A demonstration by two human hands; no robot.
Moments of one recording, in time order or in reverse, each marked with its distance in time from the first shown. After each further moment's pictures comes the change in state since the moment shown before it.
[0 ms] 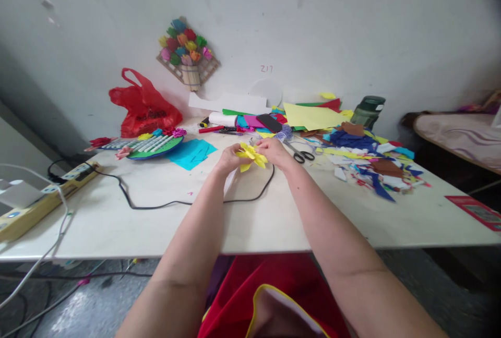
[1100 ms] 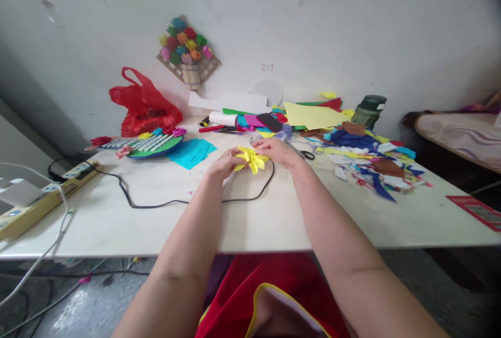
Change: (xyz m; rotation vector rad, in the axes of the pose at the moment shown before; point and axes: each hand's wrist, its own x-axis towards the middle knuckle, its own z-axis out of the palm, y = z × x) left_hand 0.011 -0.027 -0.013 -0.434 -0.350 -0.117; right_hand -0.004 0.005 -0.016 0.312 -0.281 -0.006
